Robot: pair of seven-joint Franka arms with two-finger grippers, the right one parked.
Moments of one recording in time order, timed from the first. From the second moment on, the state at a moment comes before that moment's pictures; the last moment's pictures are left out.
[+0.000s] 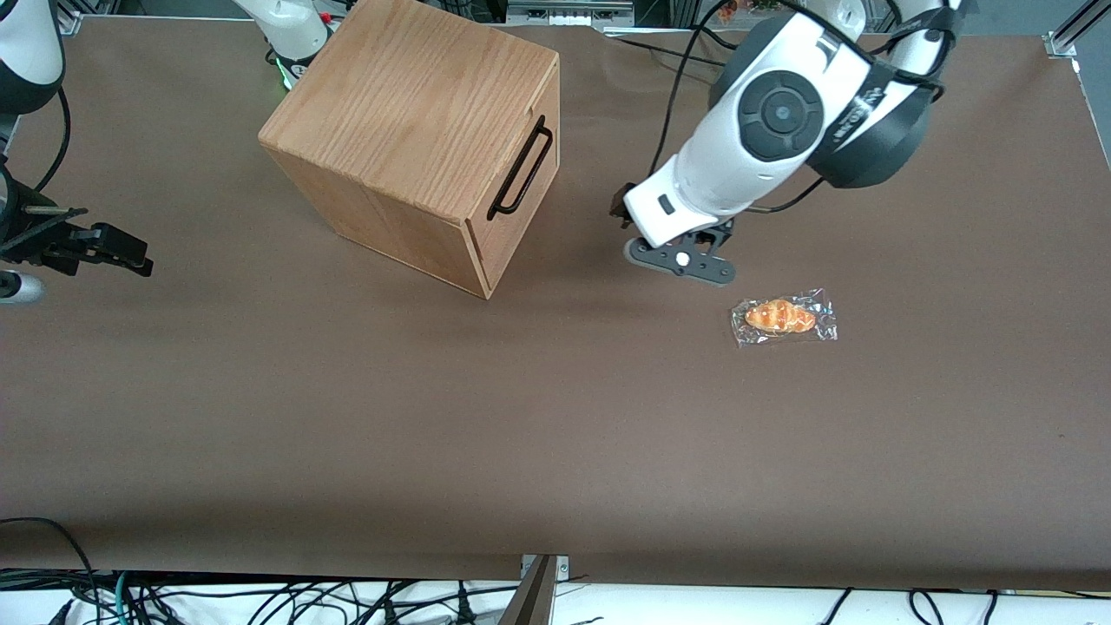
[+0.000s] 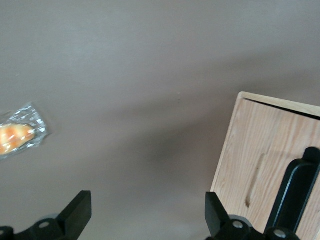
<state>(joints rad) -0.33 0.38 -0.28 -1.39 -0.13 1.68 -0.36</state>
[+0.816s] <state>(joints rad) -0.53 0.46 -0.29 -1.40 -0.16 1.82 -0.45</state>
